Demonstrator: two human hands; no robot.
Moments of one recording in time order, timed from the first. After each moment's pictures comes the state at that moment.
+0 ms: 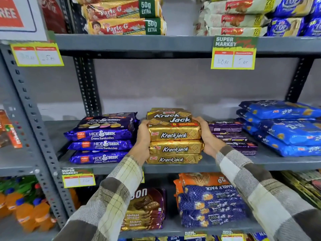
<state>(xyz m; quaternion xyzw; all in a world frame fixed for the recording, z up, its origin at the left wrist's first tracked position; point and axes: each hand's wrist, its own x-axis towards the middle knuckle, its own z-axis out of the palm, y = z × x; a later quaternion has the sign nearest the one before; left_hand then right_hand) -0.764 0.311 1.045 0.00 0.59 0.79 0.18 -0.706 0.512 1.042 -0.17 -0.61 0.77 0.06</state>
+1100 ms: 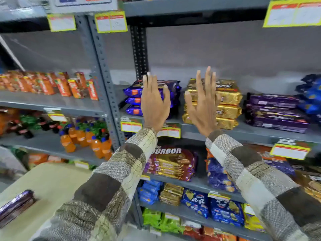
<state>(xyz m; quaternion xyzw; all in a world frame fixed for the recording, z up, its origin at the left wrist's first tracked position) -0.686 0.212 1.040 0.08 0.84 0.36 -0.41 -0.672 0.364 1.027 0.04 -0.84 0.24 0.48</state>
